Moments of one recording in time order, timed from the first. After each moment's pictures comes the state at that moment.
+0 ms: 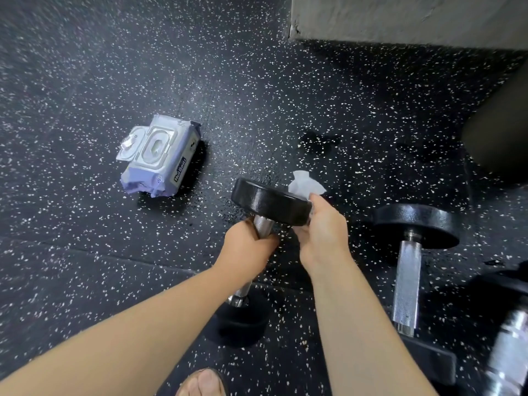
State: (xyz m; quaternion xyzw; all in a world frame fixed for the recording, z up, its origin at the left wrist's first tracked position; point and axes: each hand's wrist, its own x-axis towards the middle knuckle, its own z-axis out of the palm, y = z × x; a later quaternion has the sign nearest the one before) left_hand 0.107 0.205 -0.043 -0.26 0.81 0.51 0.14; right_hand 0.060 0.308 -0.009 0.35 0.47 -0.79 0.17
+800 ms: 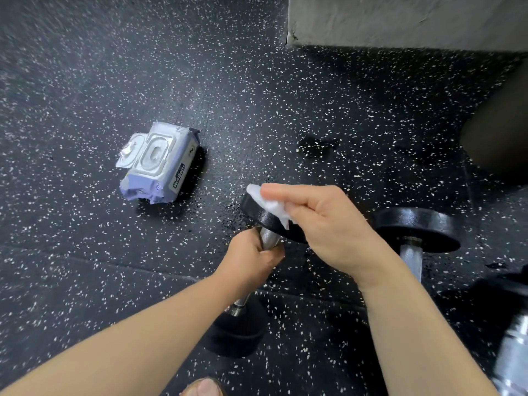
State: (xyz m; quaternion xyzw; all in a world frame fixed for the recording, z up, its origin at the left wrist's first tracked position) left_hand 0.111 0.206 -0.045 -0.18 0.82 0.51 0.18; right_hand 0.060 0.343 0.038 -0.15 0.77 -0.58 0.23
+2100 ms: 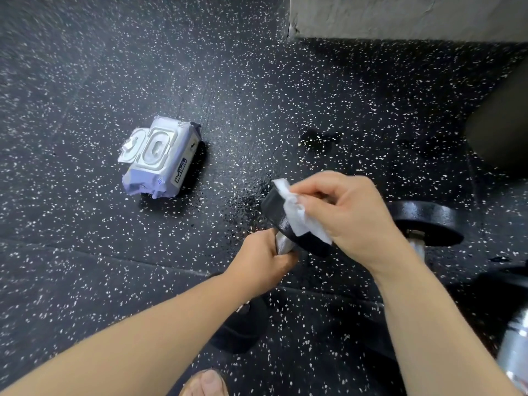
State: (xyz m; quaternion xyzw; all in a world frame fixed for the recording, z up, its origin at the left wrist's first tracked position) left_hand 0.118 0.220 -0.042 -0.14 0.83 0.50 0.20; right_hand 0.057 0.358 0.035 -0.10 0.79 -0.58 0.16
